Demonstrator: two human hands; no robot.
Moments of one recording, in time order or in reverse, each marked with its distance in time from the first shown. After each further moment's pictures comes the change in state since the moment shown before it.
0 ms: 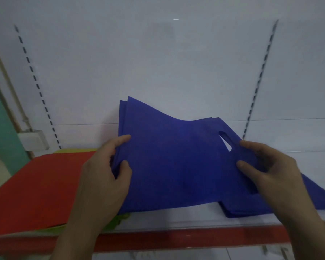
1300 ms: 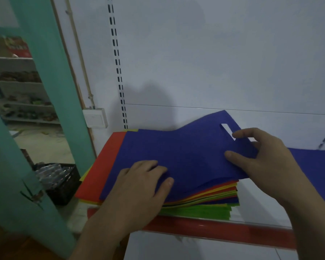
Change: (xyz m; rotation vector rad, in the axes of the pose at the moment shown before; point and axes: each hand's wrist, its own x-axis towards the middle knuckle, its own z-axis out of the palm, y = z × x) left_hand -0.011 -0.123 -0.112 0.634 -0.542 -0.062; right_hand -0.036 -0.087 0.196 -0.344 -0.255 0.007
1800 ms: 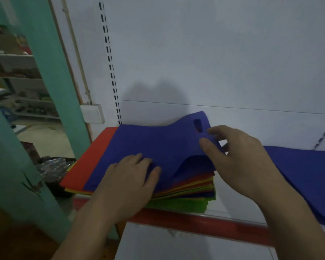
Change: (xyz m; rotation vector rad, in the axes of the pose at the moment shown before) left_hand 0.005 0.030 0.004 0.093 0.029 -0.093; right_hand 0.000 -0.005 -0.008 -0.217 -0.120 -0.184
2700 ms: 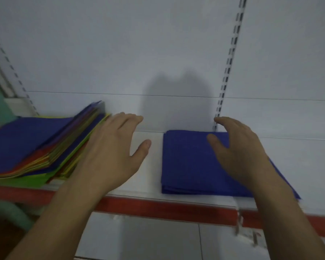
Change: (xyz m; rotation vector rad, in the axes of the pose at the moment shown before) left_hand 0.033 0.303 0.029 -0.037 0.329 0.139; right_hand -0.032 0.298 -0.167 -0.032 0.101 0.036
